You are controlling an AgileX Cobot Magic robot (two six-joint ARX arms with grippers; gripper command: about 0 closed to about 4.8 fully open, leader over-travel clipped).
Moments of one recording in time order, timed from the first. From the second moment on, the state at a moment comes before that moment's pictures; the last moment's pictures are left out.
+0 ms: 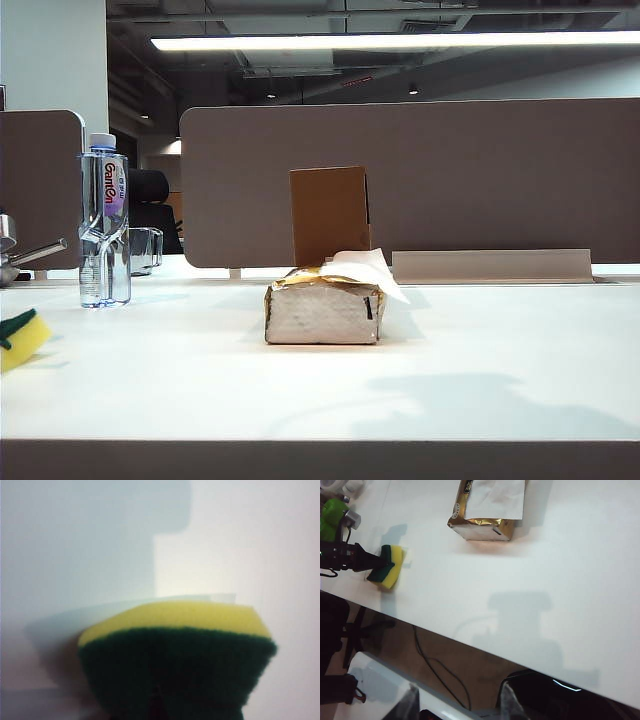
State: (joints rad) left arm 0.20 1.66 0.92 -0.64 0.43 0.18; right arm 0.08 0.71 0.89 -1.01 -0.62 0.25
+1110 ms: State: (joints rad) left arm 0.19 1.87 1.14 -0.34 0.38 0.11; right arm 0.12 0.71 0.89 -1.02 -0.63 0.29
